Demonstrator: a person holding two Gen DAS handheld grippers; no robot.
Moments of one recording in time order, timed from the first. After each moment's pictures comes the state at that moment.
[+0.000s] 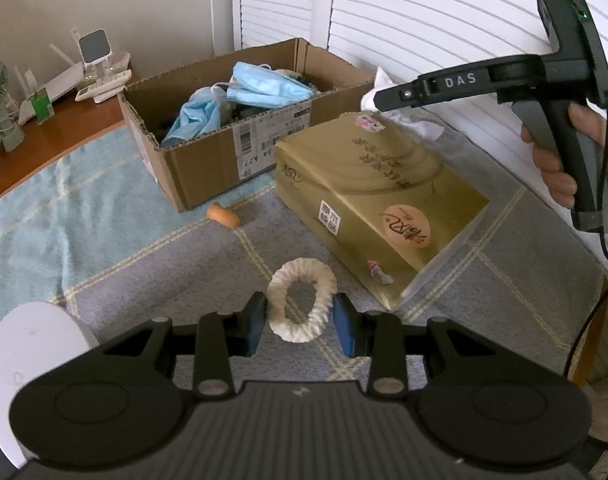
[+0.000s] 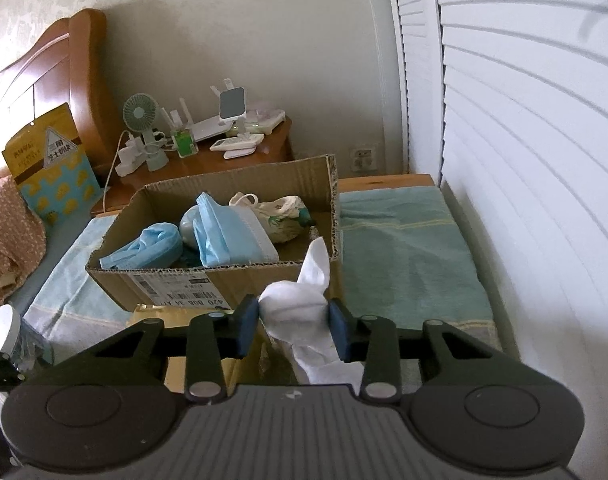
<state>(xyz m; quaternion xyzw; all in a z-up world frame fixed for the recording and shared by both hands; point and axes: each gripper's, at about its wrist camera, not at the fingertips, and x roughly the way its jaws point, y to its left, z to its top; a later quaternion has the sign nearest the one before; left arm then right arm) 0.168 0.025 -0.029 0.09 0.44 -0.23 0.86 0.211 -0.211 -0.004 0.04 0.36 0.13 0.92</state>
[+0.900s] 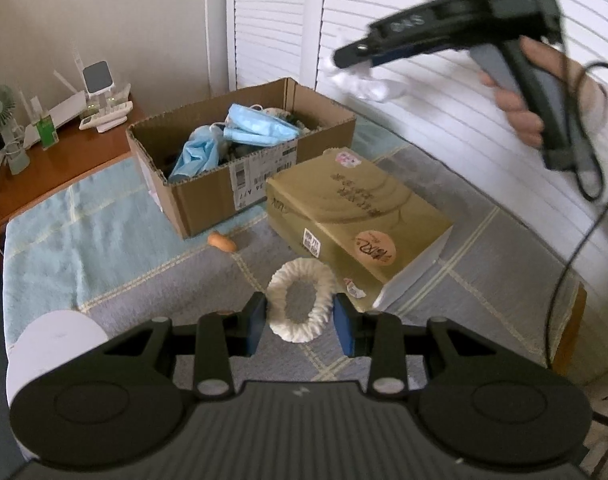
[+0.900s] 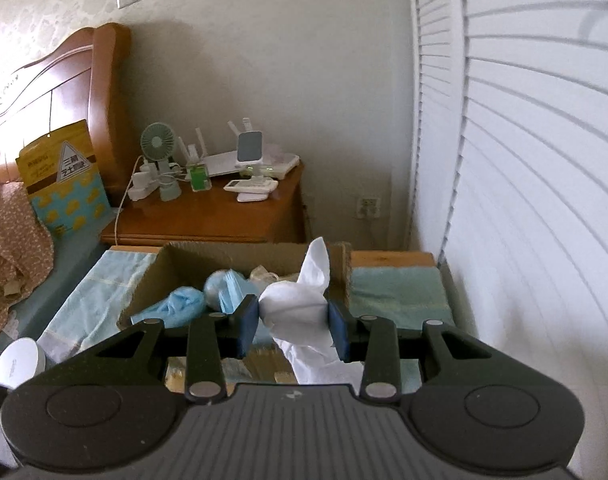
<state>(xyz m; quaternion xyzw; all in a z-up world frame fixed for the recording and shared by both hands) 0.146 0.030 -0.002 0.08 0.40 -0.24 0.88 0.233 -0.188 0.066 0.00 0.32 0.15 0.94</state>
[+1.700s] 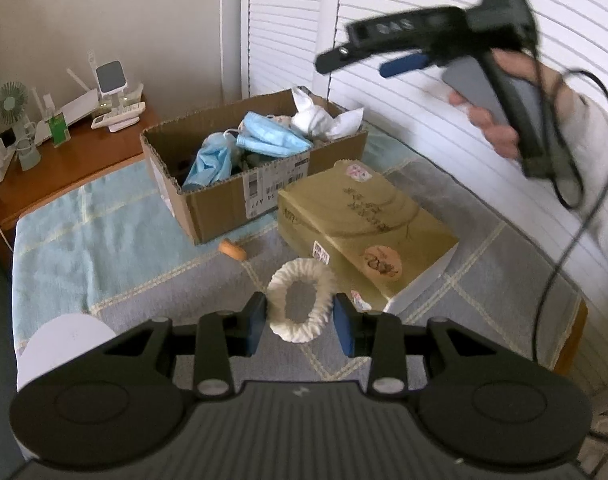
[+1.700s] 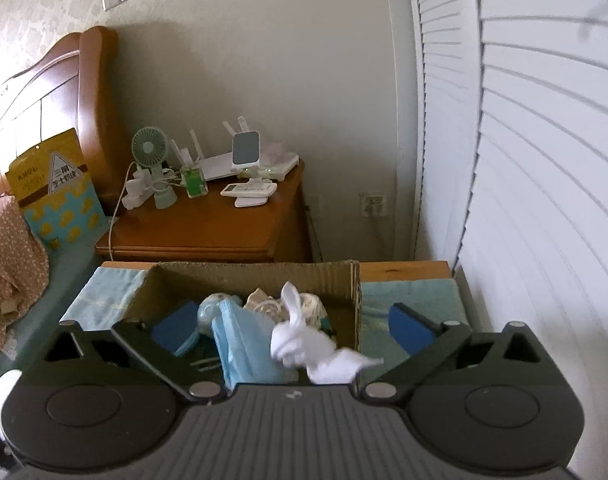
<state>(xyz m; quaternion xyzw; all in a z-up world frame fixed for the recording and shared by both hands) 0.152 0.030 0.008 0.07 0.40 -0.23 0.88 0.251 -0.186 0.058 0.02 0.32 0.15 0.93</state>
